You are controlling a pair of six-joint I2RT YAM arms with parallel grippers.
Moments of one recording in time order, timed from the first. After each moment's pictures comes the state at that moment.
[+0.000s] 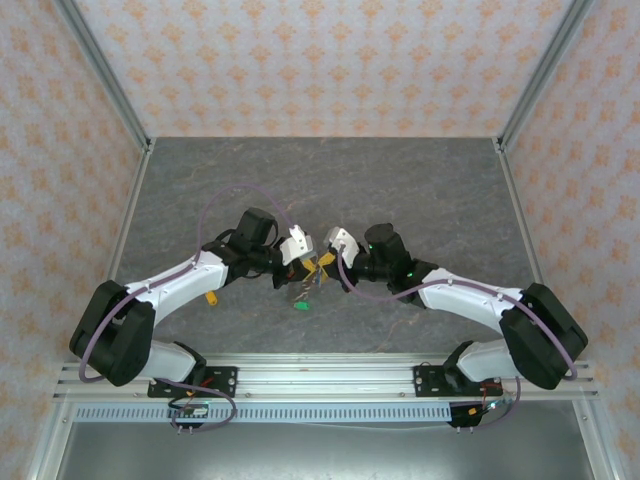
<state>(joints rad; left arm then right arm) -0.48 1.38 0.77 -0.24 0.67 0.47 0.73 1.33 0.64 0.18 -0.41 -0.15</state>
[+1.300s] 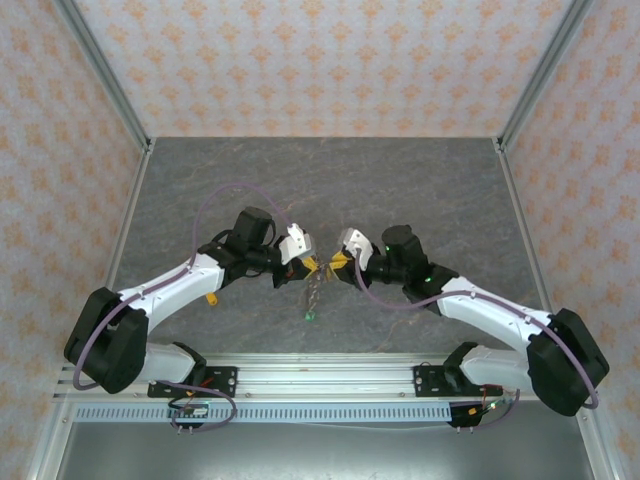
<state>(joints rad) -0.48 1.34 0.76 -0.21 0.71 0.45 0.68 1.17 0.60 0.09 -0.47 -0.24</state>
